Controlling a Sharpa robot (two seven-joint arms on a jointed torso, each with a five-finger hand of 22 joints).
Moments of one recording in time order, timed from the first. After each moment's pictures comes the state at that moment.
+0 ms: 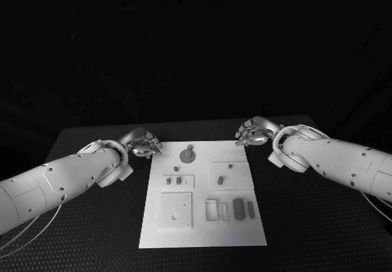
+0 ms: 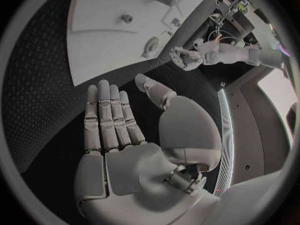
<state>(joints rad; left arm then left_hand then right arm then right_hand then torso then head) 1.20 -0.66 -0.11 1.09 -0.86 -0.26 0.15 1.14 -0.12 0.60 -0.29 0.06 0.93 0.15 0.30 0.48 1.27 0.08 0.08 0.20 1.08 -0.02 1.04 0.26 0.05 0.85 -0.11 0.66 1.28 1.19 -0.78 -0.03 1.21 -1.09 -0.26 0.03 1.07 -0.17 0.67 -0.28 0.15 0.84 0.16 0.40 0.37 1.02 0.12 0.46 0.08 1.00 0.05 0.78 0.33 0.26 0.93 0.19 0.13 1.24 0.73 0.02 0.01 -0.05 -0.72</state>
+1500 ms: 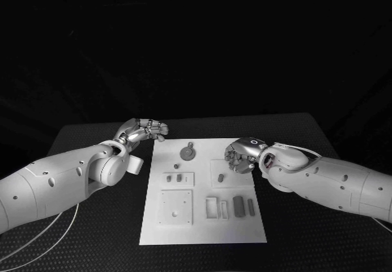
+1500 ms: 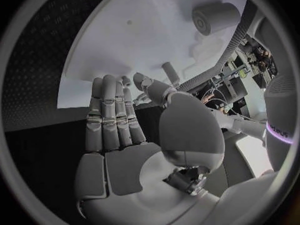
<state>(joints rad) 1.19 -0.71 -0.11 1.20 -0.20 -0.20 0.41 1.07 -0.07 0.41 -0.29 0.10 0.90 0.16 0.31 0.48 1.23 0.10 0.07 0.18 1.03 0.05 0.71 0.24 0.02 0.77 -0.05 0.52 1.25 1.10 -0.73 -0.07 1.28 -1.65 -0.30 -0.02 1.15 -0.25 0.79 -0.22 0.05 0.90 0.14 0.41 0.39 1.14 0.10 0.28 0.11 1.15 0.00 0.79 0.47 0.26 1.09 0.13 0.16 1.27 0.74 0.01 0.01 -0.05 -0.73</state>
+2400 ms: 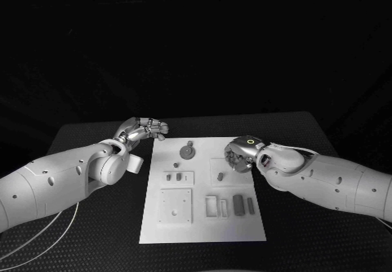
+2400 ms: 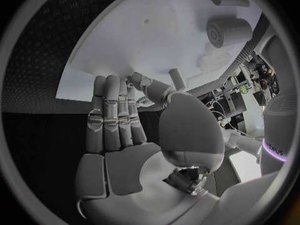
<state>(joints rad) 1.19 -0.71 -0.11 1.20 -0.20 -0.20 0.40 1.07 -0.07 0.41 -0.29 0.10 0.90 0.16 0.31 0.48 1.23 0.10 0.07 0.18 1.04 0.05 0.70 0.25 0.02 0.77 -0.05 0.52 1.25 1.11 -0.72 -0.09 1.28 -1.79 -0.33 -0.06 1.18 -0.22 0.85 -0.26 0.05 1.02 0.10 0.46 0.43 1.26 0.05 0.31 0.20 1.21 -0.05 0.82 0.55 0.26 1.18 0.09 0.19 1.30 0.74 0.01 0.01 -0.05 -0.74</state>
